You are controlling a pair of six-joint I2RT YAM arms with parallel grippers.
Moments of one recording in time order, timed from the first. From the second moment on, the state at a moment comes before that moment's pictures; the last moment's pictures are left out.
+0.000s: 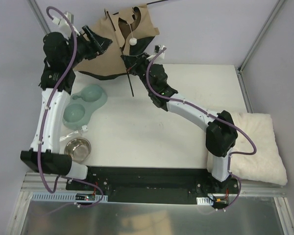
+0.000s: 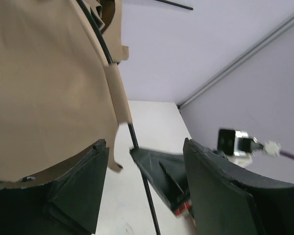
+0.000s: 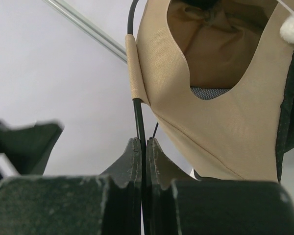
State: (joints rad) left arm -0.08 1.35 1.67 -0.33 0.43 -0.65; right arm 0.81 1.92 1.67 0.48 0.27 0.88
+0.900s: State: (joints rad) left arm -0.08 1.75 1.96 -0.53 0.41 -0.49; right arm 0.90 1.98 1.75 0.29 0.20 0.70
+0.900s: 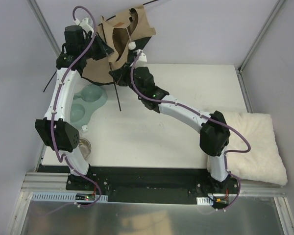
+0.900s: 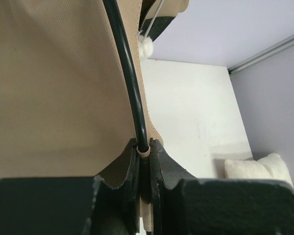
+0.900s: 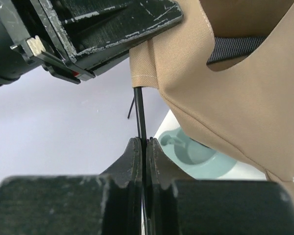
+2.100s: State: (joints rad) left arm -0.10 1.72 1.96 -0.66 0.46 -0.41; right arm 0.95 1.94 1.92 -0.49 -0.14 0.52
